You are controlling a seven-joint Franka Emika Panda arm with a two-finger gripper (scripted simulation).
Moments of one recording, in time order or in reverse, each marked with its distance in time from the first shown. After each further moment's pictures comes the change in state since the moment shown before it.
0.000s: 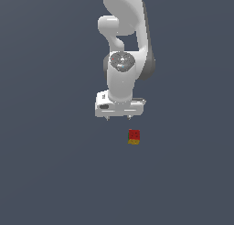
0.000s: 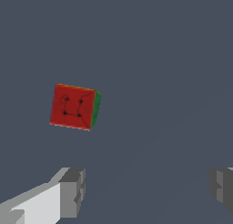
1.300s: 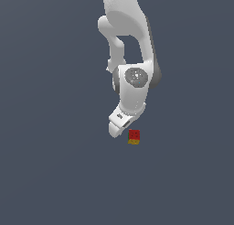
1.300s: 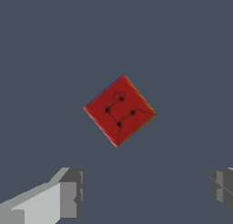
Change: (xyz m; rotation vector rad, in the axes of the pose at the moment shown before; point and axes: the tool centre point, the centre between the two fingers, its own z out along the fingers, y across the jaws) arm 0.025 -0.039 0.035 -0.004 0.003 -0.720
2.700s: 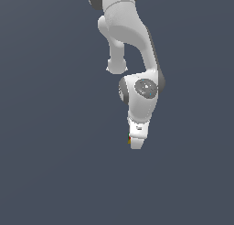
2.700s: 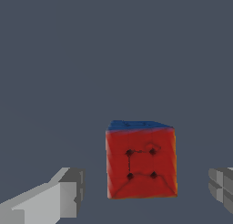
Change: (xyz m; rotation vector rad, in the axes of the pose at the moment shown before) arm 0.041 -0.016 0.029 -0.001 0.031 -0.649
